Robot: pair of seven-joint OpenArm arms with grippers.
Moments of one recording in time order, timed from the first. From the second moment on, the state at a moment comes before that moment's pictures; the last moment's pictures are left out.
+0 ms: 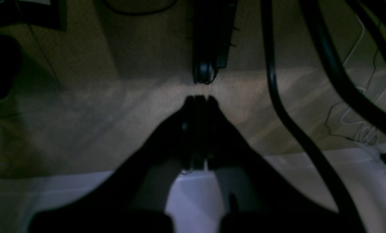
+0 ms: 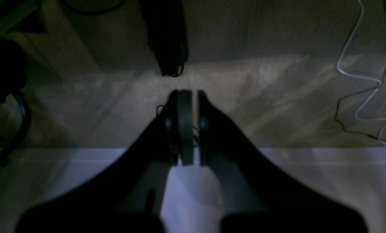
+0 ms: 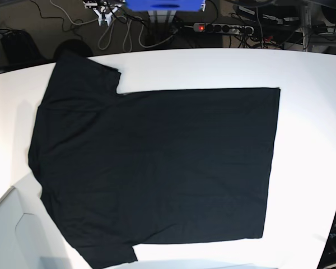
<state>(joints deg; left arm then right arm) 18.1 1.8 0.7 10.6 -4.0 -4.7 -2.6 -13.2 2.0 -1.2 15.8 7.6 6.2 -11.8</state>
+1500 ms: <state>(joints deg) 28.9 -1.9 1.0 30.7 -3.8 -5.3 -2.0 -26.5 6.2 -1.4 39.1 7.5 6.7 -12.3</state>
